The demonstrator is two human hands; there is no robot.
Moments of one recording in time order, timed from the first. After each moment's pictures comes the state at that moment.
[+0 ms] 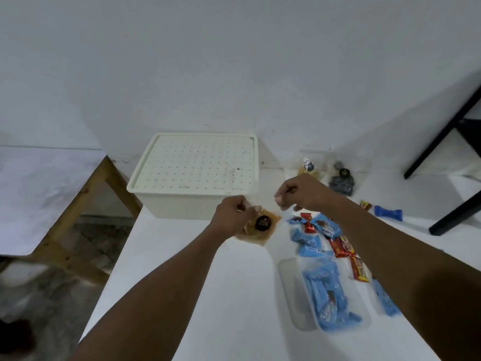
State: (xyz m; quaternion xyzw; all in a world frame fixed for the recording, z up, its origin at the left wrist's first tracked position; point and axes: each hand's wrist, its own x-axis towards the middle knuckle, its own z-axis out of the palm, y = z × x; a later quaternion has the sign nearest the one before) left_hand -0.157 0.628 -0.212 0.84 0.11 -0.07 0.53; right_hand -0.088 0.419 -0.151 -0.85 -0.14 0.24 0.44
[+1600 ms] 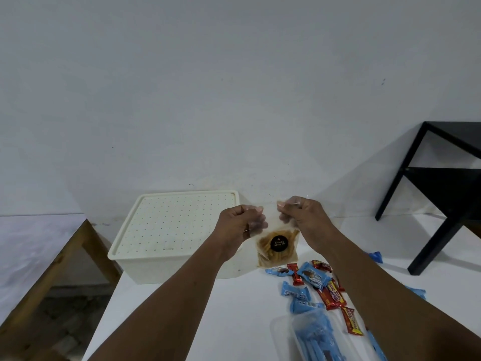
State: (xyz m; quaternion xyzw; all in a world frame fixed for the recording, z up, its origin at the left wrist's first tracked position) left_hand -0.105 0.590 -0.110 0.59 0.03 -0.09 0.80; right_hand -0.089 0.404 -0.091 -0.71 -0.03 0.04 0.70
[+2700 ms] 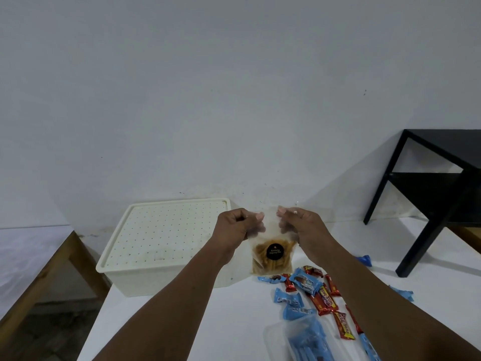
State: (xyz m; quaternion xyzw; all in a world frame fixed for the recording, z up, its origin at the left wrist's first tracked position) left_hand -0.103 0.577 -0.102 0.65 0.00 -0.05 0.76; right_hand -0.099 0.386 -0.096 -0.68 0.00 0.05 0.73
